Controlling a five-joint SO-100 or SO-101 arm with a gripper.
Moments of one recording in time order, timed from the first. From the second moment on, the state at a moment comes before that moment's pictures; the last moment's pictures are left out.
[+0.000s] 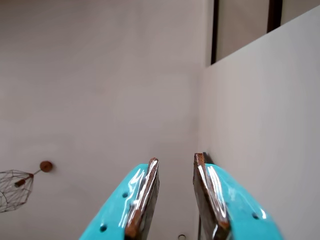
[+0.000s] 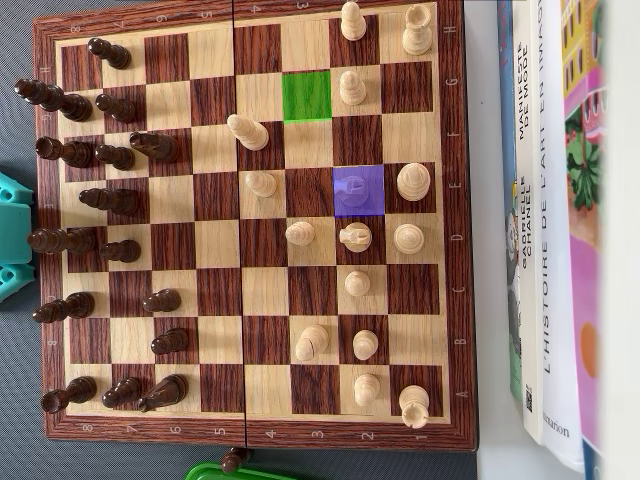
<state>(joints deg) -0.9 192.5 179.8 -103.2 91.8</state>
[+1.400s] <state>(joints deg) -0.9 179.6 171.0 -103.0 91.8</state>
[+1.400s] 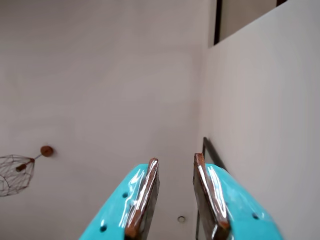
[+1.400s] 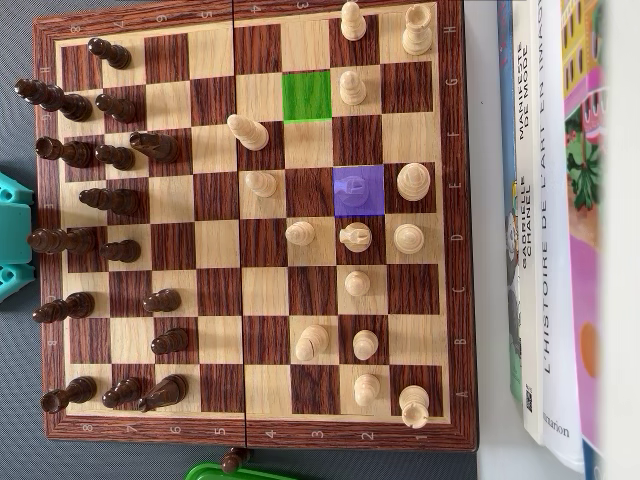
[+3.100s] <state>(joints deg) -1.6 149.5 137.7 -20.1 91.8</state>
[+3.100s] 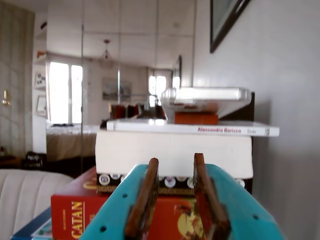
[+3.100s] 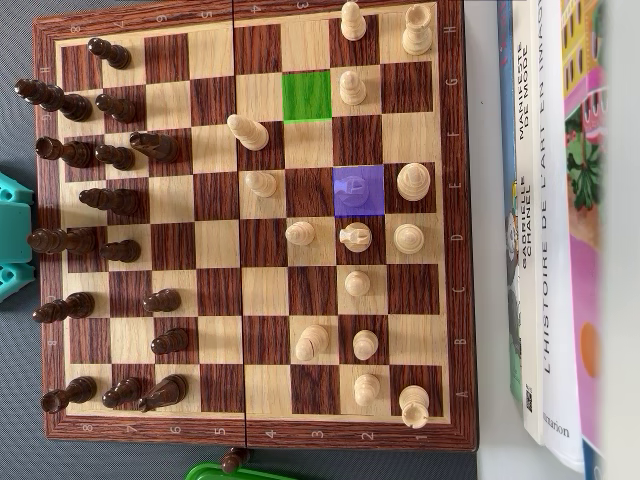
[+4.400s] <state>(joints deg) -5.5 115.2 108.3 50.8 92.3</state>
